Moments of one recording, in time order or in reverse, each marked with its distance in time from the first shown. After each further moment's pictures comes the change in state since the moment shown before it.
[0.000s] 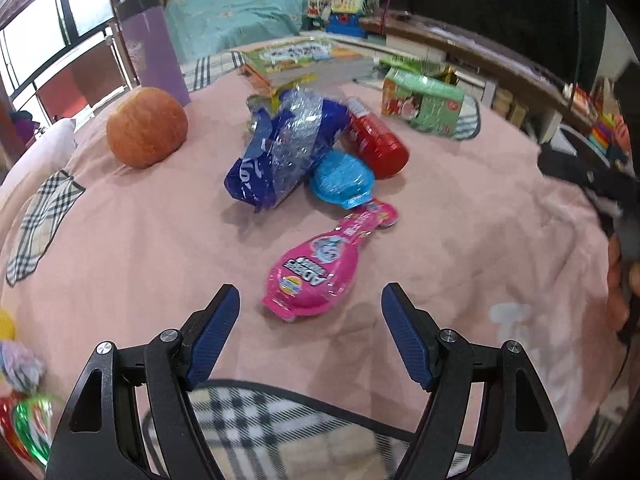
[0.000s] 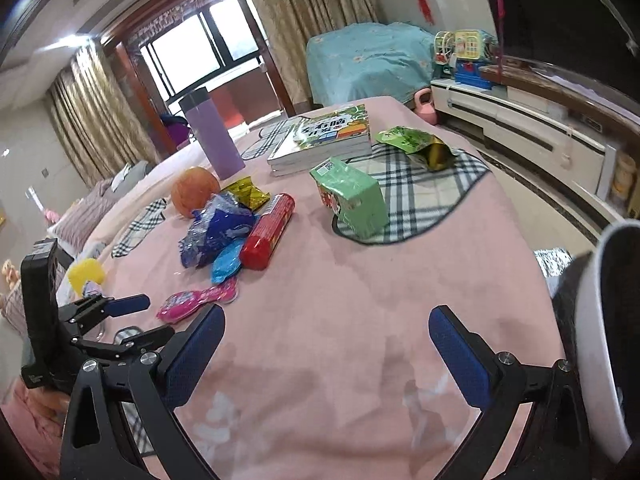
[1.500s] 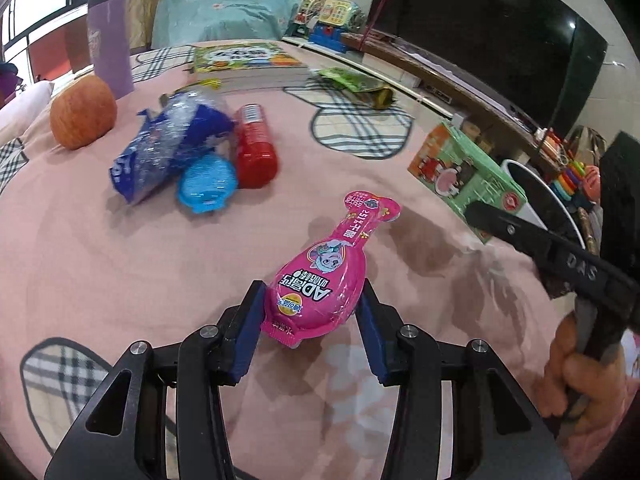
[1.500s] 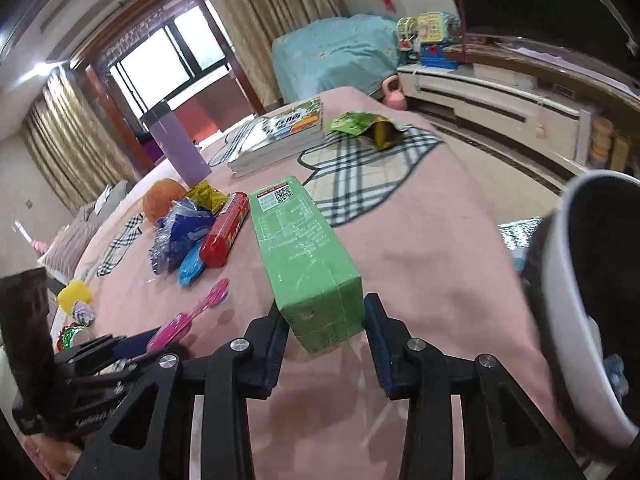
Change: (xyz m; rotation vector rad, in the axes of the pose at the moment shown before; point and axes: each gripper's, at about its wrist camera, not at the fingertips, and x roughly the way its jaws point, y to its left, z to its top) left arm -0.009 -0.082 0.008 -0.153 -0.043 -0.189; right arm -0.020 -0.037 -0.019 0.124 -0.003 -0.050
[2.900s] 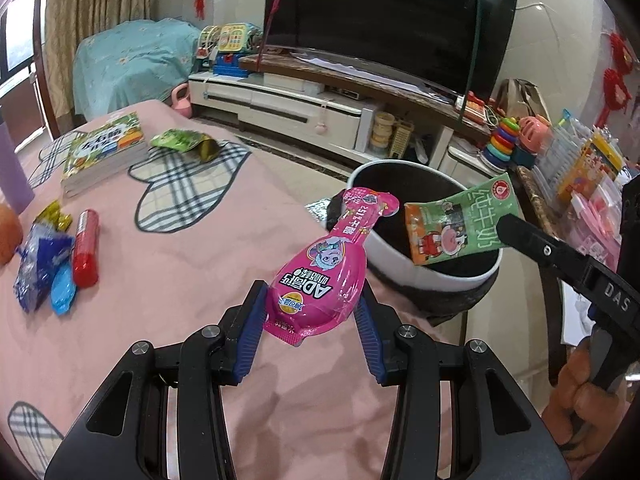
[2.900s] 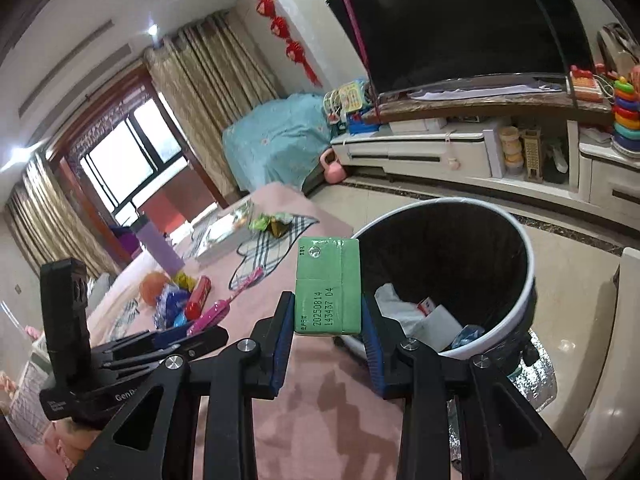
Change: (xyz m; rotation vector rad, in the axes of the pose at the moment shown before) left arm -0.011 -0.161 0.030 0.255 -0.058 -0.136; right arm -0.153 -0.088 -0.029 0.203 -0.289 -0.092
